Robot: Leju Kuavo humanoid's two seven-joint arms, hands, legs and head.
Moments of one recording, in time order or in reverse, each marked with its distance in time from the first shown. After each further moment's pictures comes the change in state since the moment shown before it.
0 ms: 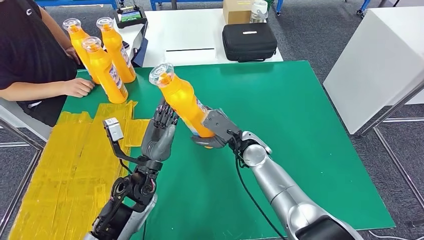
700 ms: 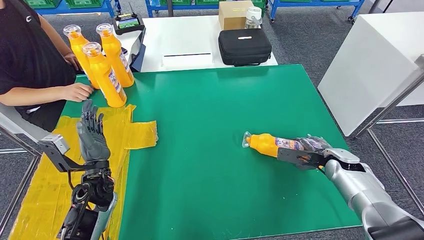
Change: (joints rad) left arm 0.089 0.083 0.372 -0.040 -0.264 0.240 -0.163; right arm -0.002 -0.491 0.101 0.291 0.478 -0.005 0.040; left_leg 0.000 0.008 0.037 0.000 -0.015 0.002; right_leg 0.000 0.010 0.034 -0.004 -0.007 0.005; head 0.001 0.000
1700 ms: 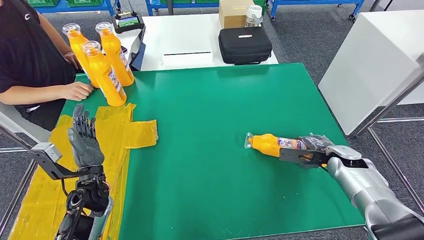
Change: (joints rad) left arm 0.042 0.000 0.041 -0.037 -0.010 -0.001 -0.042; right arm -0.034 -0.016 0.046 0.002 0.110 0.048 0.047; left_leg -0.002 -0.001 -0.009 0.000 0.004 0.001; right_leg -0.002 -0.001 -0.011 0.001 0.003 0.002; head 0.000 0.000
